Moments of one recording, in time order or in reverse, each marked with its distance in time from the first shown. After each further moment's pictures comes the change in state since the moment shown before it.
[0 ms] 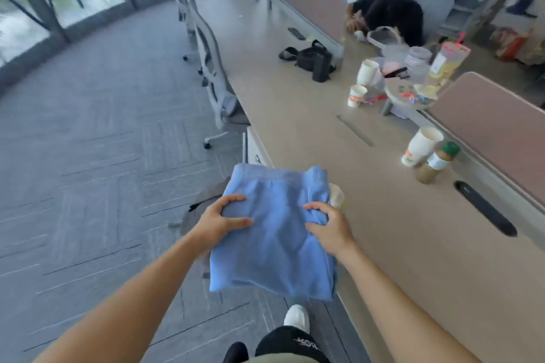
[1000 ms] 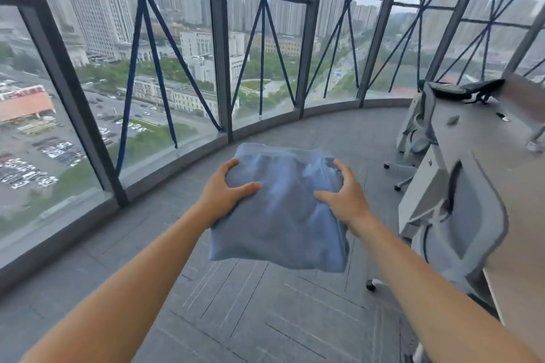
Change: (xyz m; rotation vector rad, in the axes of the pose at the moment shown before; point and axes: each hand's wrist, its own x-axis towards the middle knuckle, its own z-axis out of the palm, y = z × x) left_hand 0.068 0.154 -0.582 0.044 1.047 0.291; right_hand 0.330 -0.507 0.483 0.028 -0.507 -0.680
